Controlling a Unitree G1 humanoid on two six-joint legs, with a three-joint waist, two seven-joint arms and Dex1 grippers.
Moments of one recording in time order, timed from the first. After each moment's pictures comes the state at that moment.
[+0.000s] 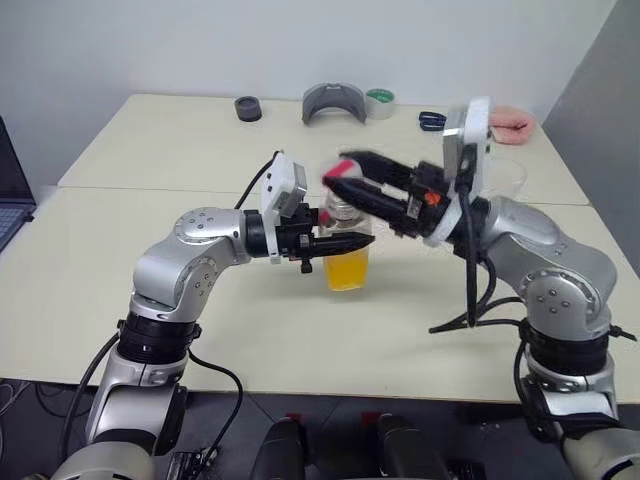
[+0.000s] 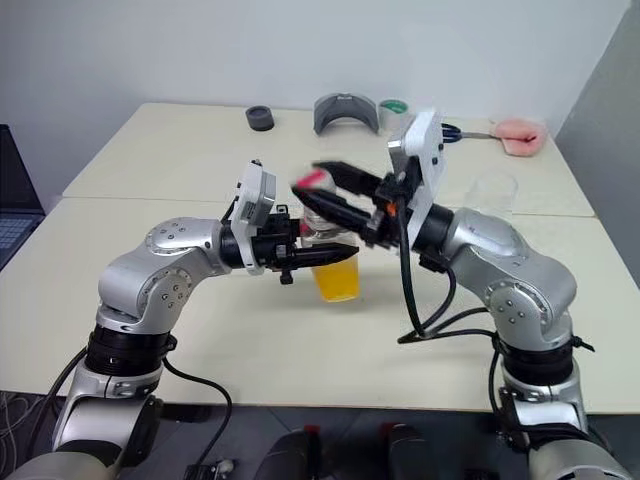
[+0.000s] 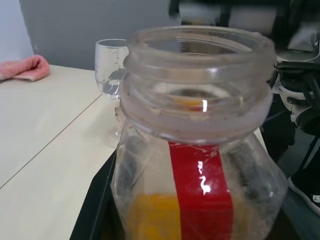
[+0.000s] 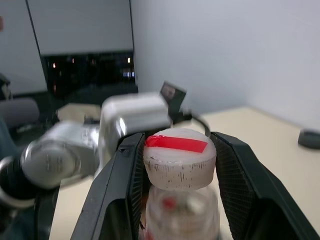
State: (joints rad) left arm -0.68 0.52 -0.08 -0.17 -0.59 0.64 -1.04; right arm -0.76 -0.38 0.01 -0.47 0.79 0.72 0.49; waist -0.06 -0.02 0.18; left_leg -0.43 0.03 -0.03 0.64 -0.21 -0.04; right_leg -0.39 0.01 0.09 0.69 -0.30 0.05
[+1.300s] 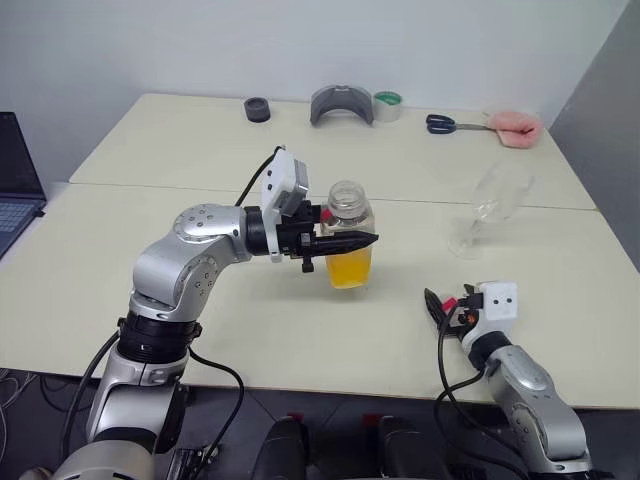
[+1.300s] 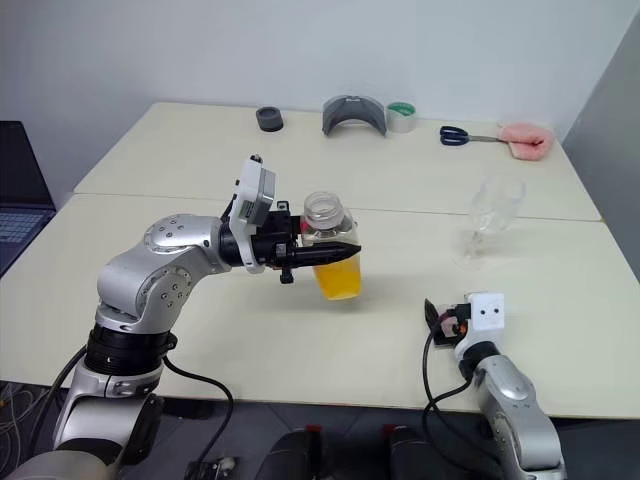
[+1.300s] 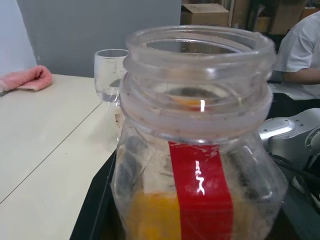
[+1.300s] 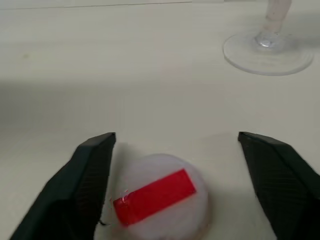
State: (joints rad) left arm -0.69 0.52 -0.08 -0.18 -0.59 0.63 -1.04; right arm 0.10 -0.25 -0.03 -0.34 0.30 0.39 0.14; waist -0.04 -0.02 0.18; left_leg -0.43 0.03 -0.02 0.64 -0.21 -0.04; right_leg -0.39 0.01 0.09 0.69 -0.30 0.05
